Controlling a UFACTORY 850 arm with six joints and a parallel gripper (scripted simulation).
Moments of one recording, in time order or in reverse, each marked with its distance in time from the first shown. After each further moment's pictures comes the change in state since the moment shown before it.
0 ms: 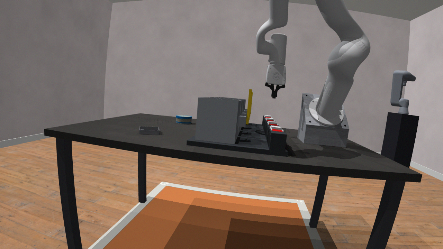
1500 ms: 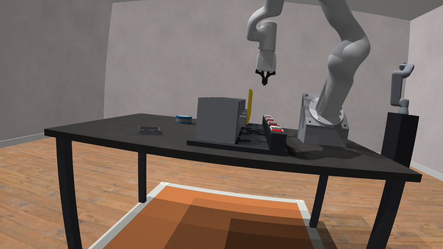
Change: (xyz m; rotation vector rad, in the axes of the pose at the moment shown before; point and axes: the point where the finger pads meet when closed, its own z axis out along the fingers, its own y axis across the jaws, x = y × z) arm -0.001 -0.056 -0.062 -0.001 -0.003 0.000
